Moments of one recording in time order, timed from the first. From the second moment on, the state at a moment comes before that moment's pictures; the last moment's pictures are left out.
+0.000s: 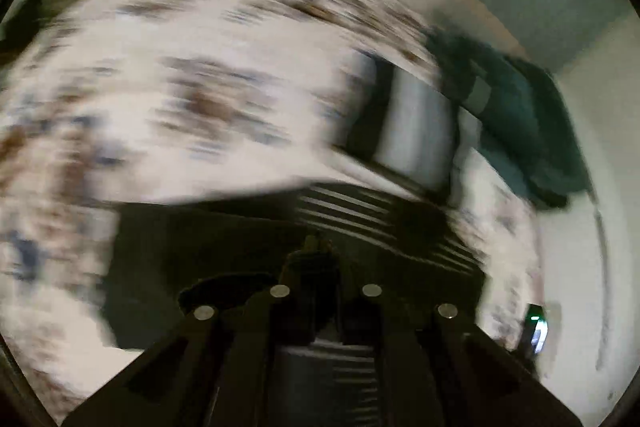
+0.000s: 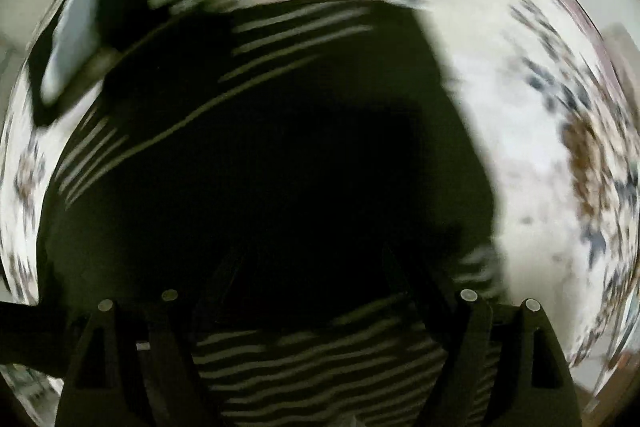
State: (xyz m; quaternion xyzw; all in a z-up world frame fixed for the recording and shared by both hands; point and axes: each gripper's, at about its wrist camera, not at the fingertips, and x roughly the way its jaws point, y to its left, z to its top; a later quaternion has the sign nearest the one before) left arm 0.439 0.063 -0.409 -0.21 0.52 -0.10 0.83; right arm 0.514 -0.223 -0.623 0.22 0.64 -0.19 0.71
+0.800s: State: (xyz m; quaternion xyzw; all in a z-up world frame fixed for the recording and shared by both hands) left arm 0.351 -0.185 -0.497 0.04 0.56 -0.06 0.82; right arm 0.374 -0.471 -0.612 0.39 0.64 -0.12 0.65
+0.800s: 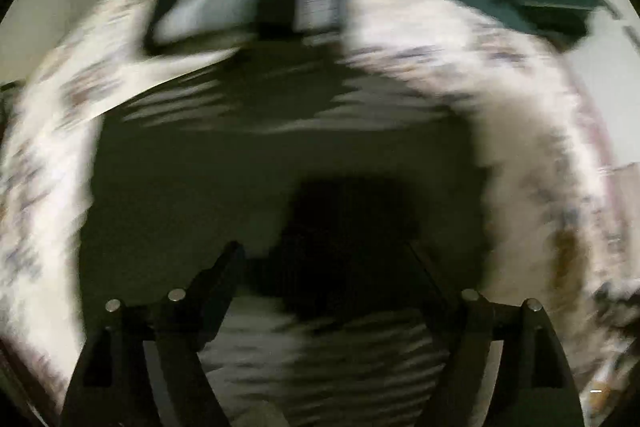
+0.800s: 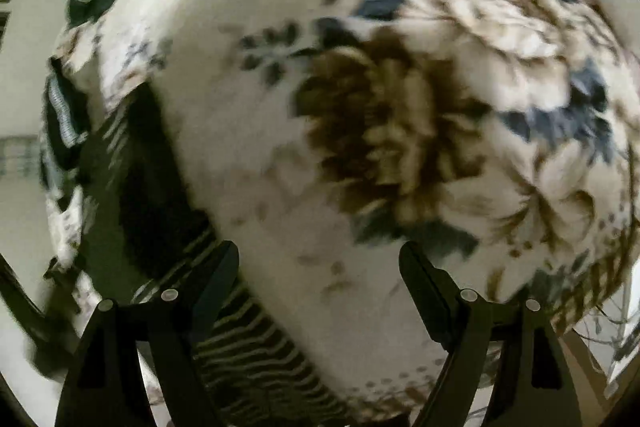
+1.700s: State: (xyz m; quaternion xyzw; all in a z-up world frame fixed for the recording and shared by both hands) left arm 0.272 0.007 -0.580 -0.02 0.60 0.10 0.80; right arm 0.648 -0.416 -0.703 0.40 0.68 -0.02 0.61
